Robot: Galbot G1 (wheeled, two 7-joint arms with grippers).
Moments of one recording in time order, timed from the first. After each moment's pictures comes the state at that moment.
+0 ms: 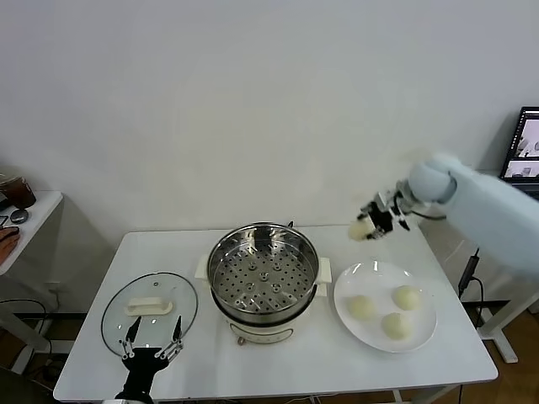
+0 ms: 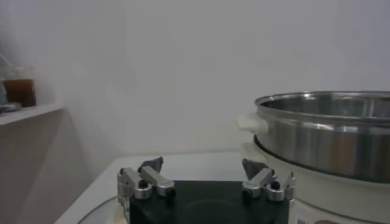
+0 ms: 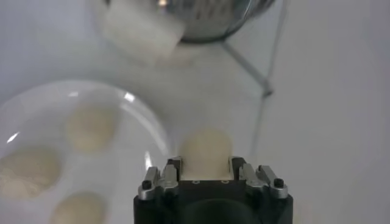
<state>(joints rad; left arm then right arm) 1.75 -1.36 -0.60 -2.06 -0.16 -0.08 -0.08 0.44 0.85 -0.96 1.28 0.06 0.05 -1.12</state>
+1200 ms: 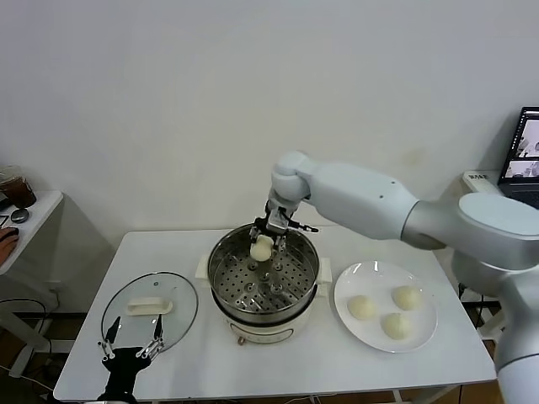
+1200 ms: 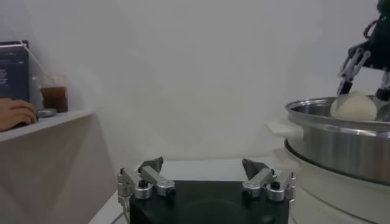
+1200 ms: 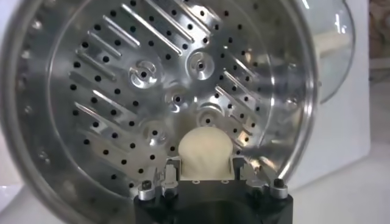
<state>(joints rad) 1.75 -1.38 -0.67 -2.04 -0.17 -0.11 -0.08 0.39 1.36 -1.14 1.00 -0.32 0.62 -0.99</state>
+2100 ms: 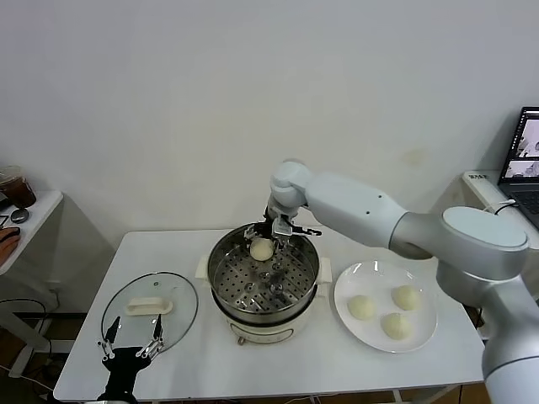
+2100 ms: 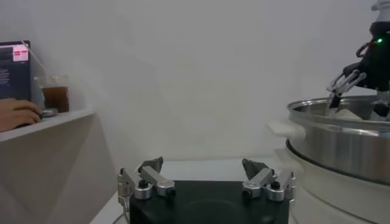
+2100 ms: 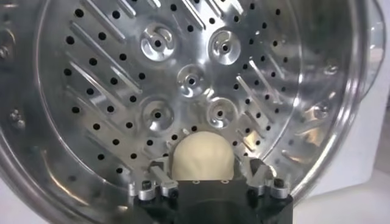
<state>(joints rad) 1.74 -1.38 -0.67 -2.05 -0.17 -0.11 -0.07 0.44 1.28 -1.15 1.10 -0.27 0.59 -0.97</state>
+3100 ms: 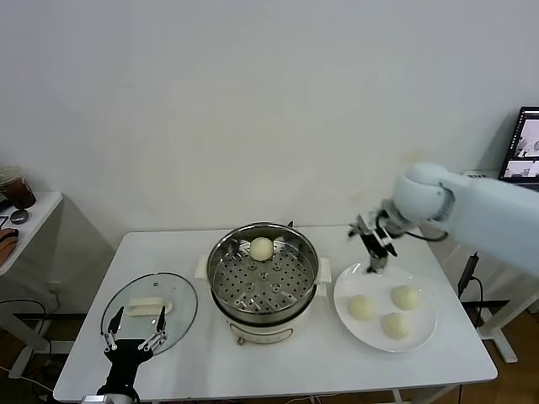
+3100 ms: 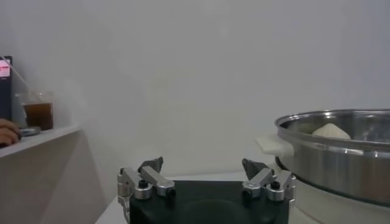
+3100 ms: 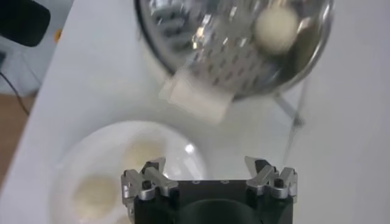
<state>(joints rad) 1.72 -1.35 -0.67 -2.04 -0.17 -0.13 -0.06 0.44 0.57 -1.20 1.64 0.12 -0.36 -1.07</state>
